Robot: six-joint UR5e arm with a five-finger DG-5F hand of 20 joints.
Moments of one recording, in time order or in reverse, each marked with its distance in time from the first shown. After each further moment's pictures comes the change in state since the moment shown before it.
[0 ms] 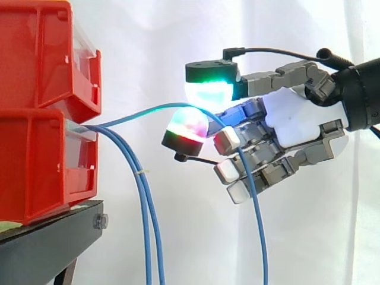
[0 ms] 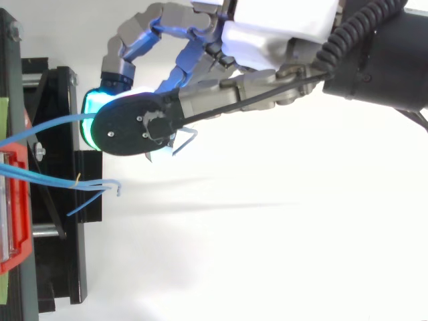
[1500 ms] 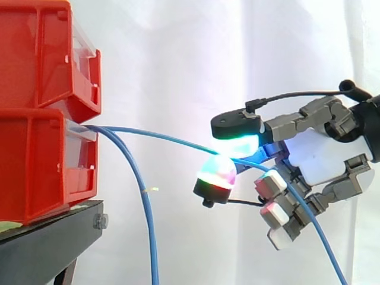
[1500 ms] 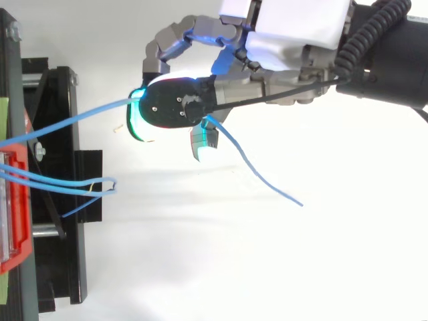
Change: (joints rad) arm -0.007 0.016 -0.085 -0.046 0.000 0.020
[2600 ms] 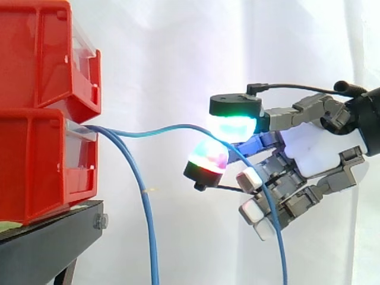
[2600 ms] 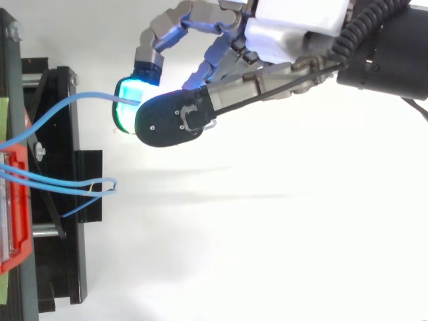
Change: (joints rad) arm -0.008 0.000 0.015 0.003 -0.002 0.031
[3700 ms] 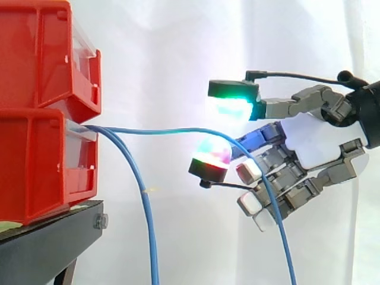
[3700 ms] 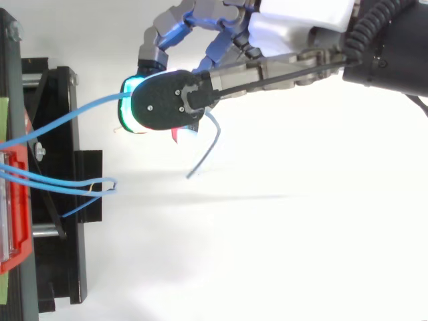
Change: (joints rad) arm 0.000 0.010 0.001 -0.002 0.000 -0.007
